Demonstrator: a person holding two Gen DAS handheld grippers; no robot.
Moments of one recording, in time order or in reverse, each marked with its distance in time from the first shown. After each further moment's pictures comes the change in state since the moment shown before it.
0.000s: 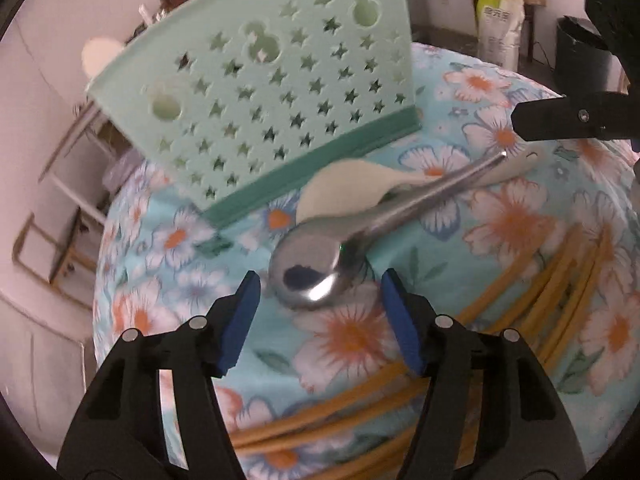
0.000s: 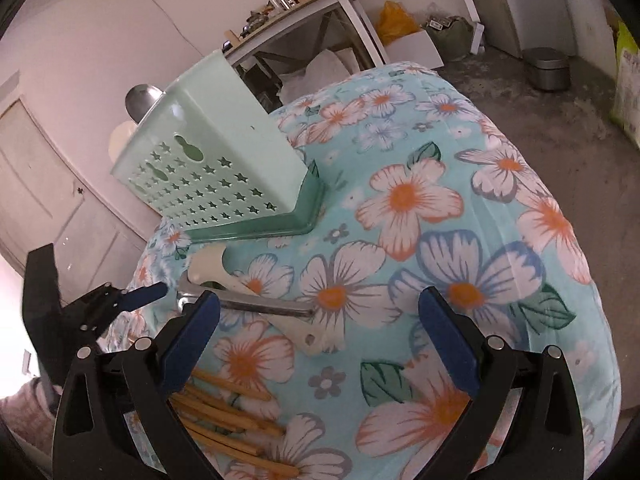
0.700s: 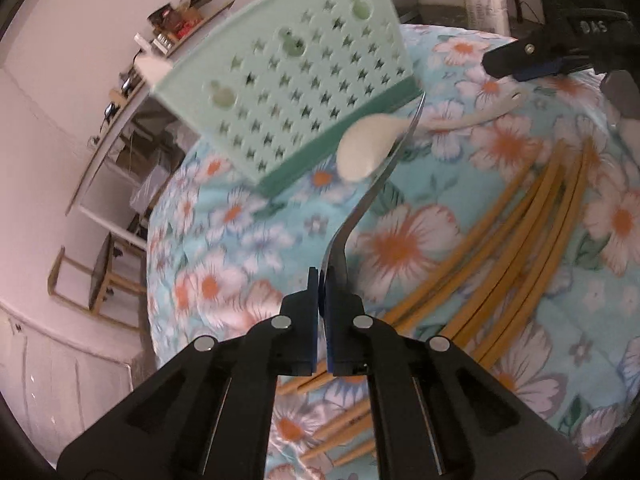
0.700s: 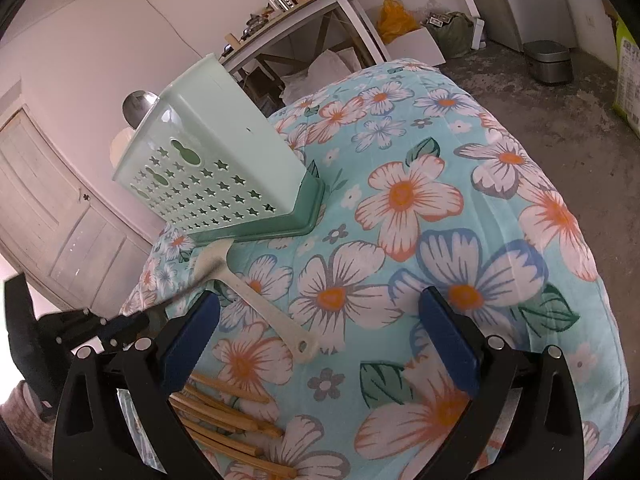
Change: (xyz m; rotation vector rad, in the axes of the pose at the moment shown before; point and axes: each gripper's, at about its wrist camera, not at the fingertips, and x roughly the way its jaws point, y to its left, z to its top) left arm -0.040 0.023 -0.029 0.113 0.023 0.101; right arm 0.000 -0.006 0.000 0.022 -0.001 0.027
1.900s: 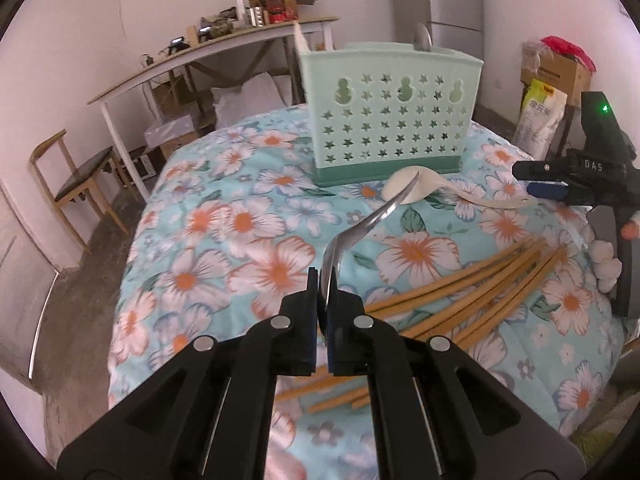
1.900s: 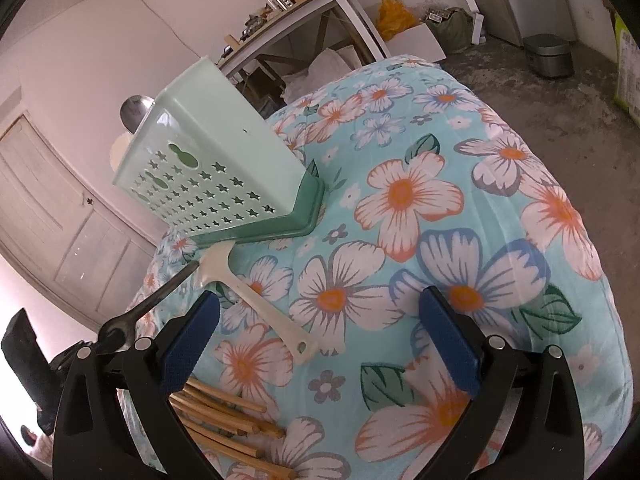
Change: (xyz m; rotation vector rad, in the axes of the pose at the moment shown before) left arm -0.042 0.039 -0.060 -0.470 -0.154 -0.076; right arm 0.001 -0.002 0.001 -0.004 0.023 -0.006
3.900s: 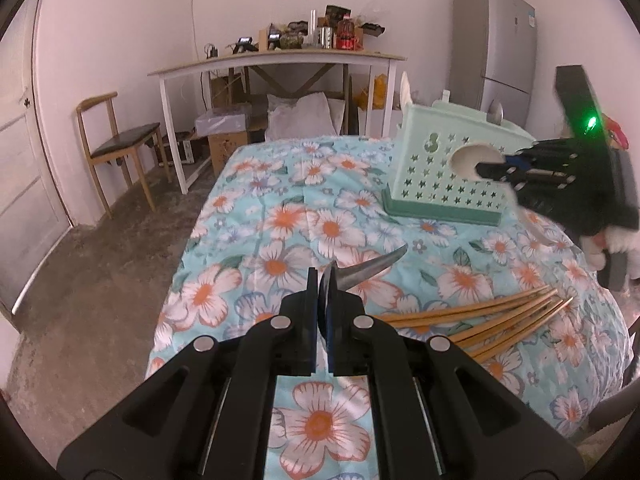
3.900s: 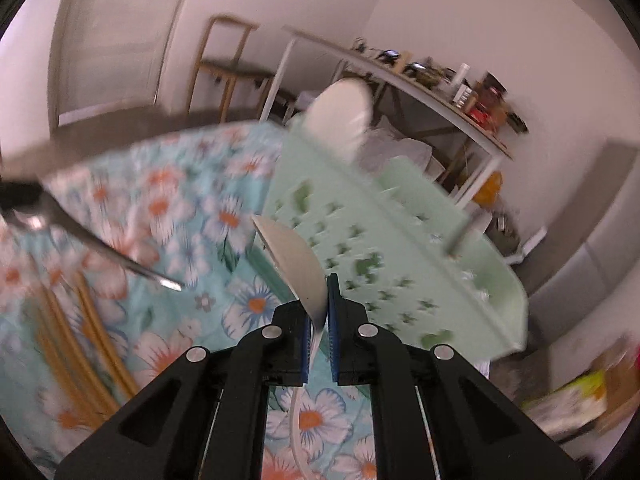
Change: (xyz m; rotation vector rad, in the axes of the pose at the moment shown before) left arm -0.041 0.056 -0.013 -0.219 -0.112 0.074; right arm 0.043 0.229 0.023 -0.938 -0.086 -0.270
